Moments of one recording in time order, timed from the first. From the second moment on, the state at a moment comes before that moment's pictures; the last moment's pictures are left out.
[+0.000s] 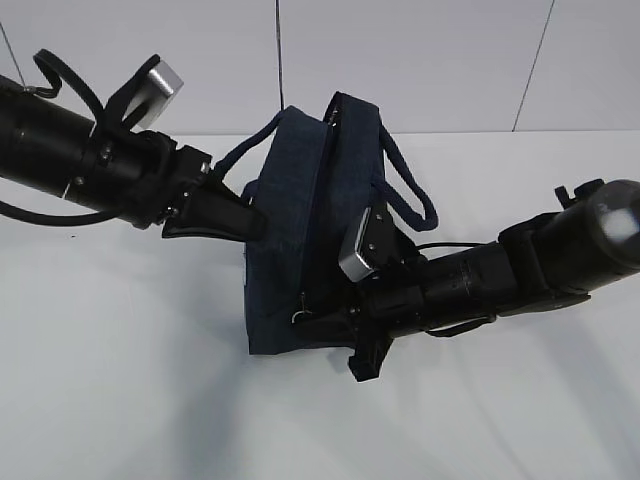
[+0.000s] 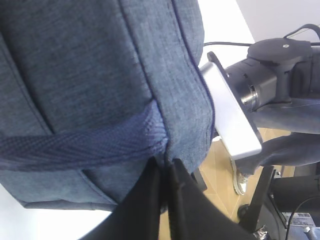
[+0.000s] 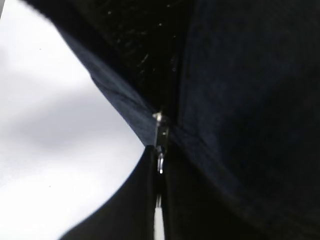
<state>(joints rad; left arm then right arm) -0.30 1.74 -1.06 -1.26 0.92 0.95 0.36 2.11 -0.99 1.80 0.88 -2.46</state>
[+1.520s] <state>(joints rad) -0.30 1.74 -1.06 -1.27 0.84 0.95 0.36 1.88 -0.99 1.44 0.76 -2.08</state>
